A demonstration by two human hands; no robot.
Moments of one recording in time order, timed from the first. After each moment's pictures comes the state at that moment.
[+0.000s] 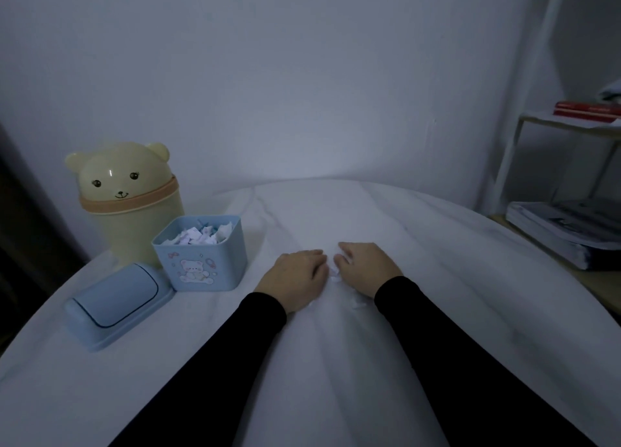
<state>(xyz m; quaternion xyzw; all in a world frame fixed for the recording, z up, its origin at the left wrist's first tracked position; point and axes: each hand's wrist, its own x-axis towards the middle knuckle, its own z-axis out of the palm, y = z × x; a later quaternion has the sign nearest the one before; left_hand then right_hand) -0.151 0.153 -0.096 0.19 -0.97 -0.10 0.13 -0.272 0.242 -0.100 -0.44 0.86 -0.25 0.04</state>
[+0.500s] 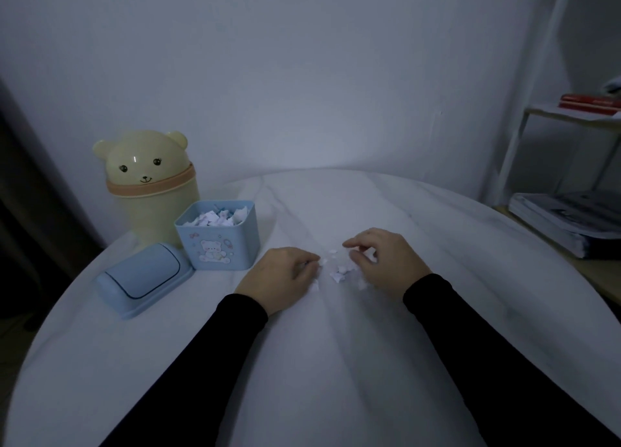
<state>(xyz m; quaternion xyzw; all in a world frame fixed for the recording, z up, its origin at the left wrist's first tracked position) -0.090 0.168 -0.086 0.20 -0.94 -0.19 0.20 -0.249 0.289 -0.089 -0.52 0.78 -0.34 -0.03</state>
